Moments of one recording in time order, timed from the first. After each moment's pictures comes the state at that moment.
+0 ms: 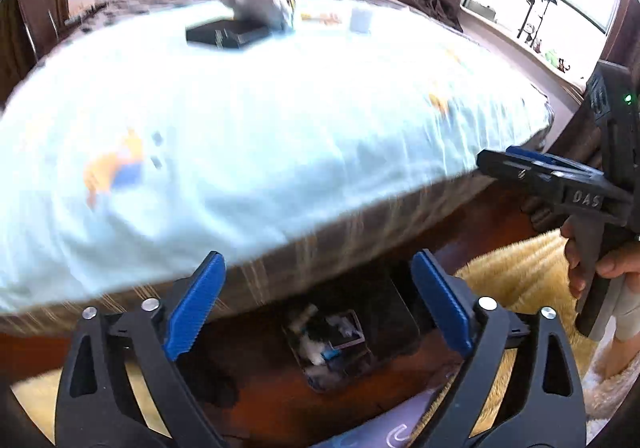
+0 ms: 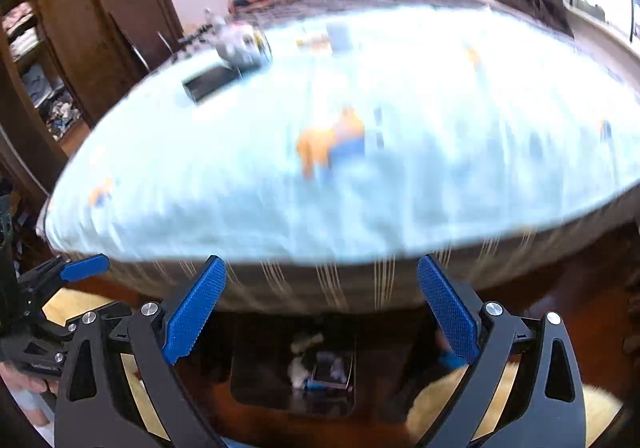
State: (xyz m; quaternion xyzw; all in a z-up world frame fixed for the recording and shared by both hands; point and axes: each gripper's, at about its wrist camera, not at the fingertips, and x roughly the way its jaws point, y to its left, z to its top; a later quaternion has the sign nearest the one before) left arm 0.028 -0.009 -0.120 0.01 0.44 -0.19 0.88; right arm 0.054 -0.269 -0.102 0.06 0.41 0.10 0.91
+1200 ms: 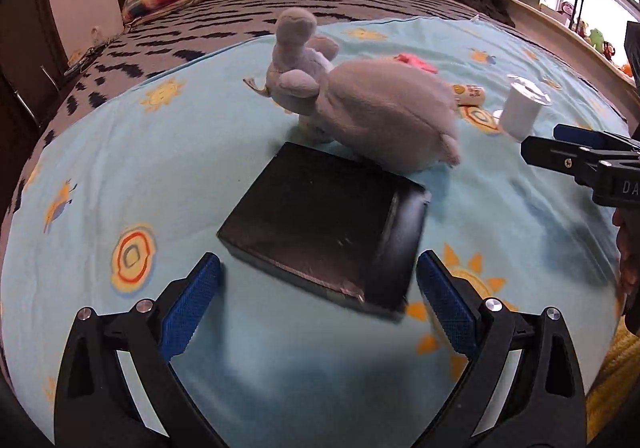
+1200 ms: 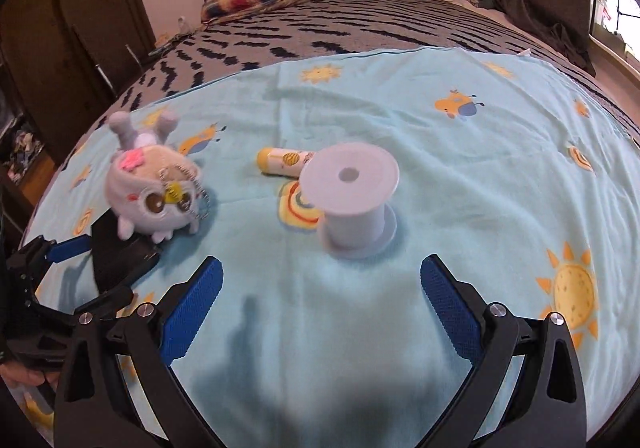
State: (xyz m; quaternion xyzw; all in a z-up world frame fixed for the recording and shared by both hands) left arm 0.281 -0.002 -0.112 0.09 0.44 -0.14 0.88; right arm 0.292 -0.246 -0.098 0.05 0.42 0.05 0.90
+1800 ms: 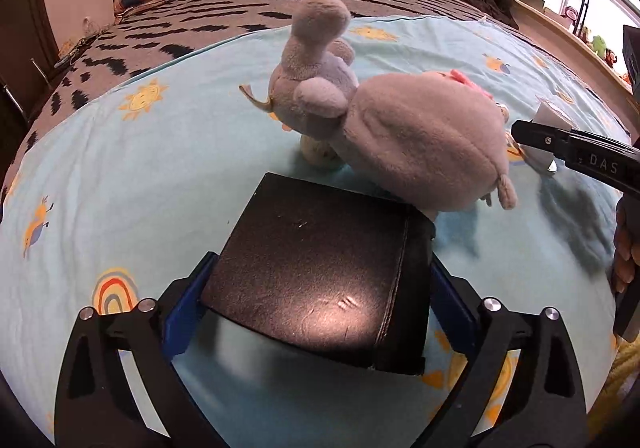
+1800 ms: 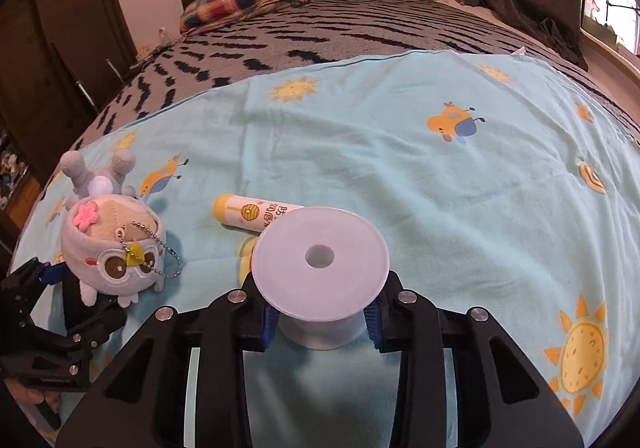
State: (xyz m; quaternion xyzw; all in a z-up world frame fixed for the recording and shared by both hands) left arm 0.311 -0.007 -0.115 0.08 0.45 -0.15 0.87; right arm 0.324 -0.257 -0.102 0.06 0.41 0.03 0.91
